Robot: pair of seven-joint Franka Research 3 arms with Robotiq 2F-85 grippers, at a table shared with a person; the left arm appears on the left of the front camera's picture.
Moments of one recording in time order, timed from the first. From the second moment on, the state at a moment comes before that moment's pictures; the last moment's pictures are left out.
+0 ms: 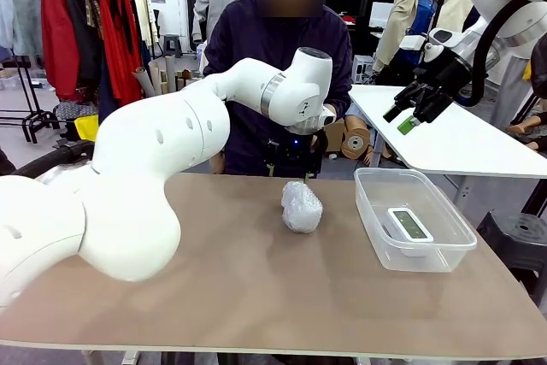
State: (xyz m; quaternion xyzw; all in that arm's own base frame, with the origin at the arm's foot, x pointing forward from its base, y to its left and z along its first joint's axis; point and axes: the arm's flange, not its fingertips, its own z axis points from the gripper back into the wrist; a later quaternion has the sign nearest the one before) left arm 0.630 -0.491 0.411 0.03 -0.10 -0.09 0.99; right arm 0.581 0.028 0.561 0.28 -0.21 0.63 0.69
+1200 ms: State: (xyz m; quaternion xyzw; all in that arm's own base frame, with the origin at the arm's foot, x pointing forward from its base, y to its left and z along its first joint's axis) left arm 0.628 -0.522 0.364 -0.03 -0.12 0.09 0.99; right arm 0.581 0.028 0.561 0.28 -0.21 0.63 0.69
